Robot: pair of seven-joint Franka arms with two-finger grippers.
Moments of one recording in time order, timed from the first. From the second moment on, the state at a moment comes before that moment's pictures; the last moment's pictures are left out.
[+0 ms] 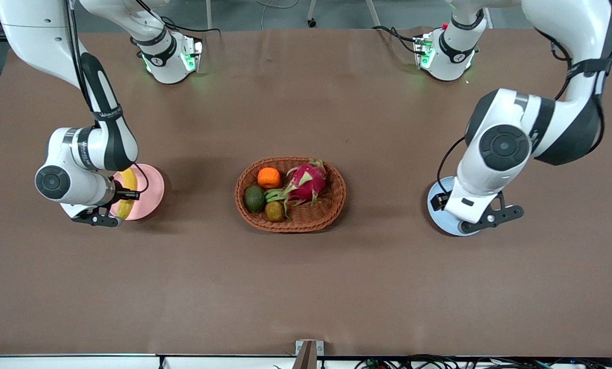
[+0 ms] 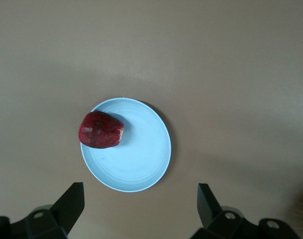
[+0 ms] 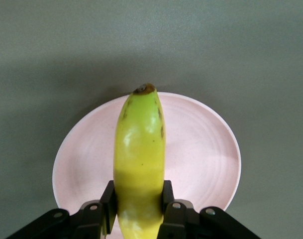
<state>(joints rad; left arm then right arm) -0.02 0.36 -0.35 -1.59 0.32 1.83 -0.69 0.19 0.42 -0.23 -2.01 -0.02 2.18 0.13</state>
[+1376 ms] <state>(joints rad) 0.00 0.23 -0.36 -1.57 0.21 1.82 -0.54 0.19 0.24 -0.22 -1.40 -0.02 1.66 0.10</state>
